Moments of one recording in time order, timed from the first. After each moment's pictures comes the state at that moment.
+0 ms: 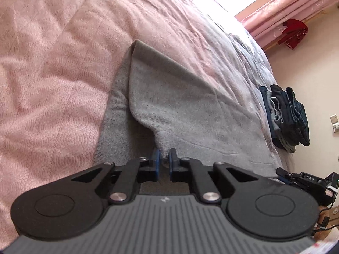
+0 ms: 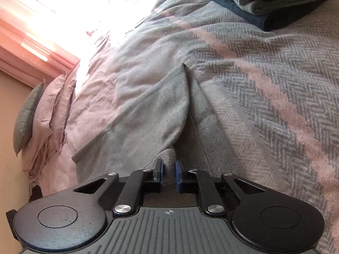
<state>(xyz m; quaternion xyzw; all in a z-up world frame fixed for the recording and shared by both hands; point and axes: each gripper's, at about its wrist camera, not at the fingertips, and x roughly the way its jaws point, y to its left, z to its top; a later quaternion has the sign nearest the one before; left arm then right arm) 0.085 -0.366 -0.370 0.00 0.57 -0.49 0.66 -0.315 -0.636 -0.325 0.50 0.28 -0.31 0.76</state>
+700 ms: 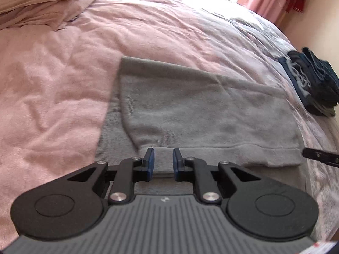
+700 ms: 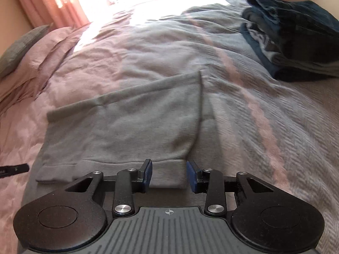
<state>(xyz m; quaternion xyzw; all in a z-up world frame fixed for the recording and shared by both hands) -0.005 -0.388 -0.347 0.17 0.47 -0.47 0.73 -0.282 -0.566 -0.306 0.28 0.39 -0.32 0.82</state>
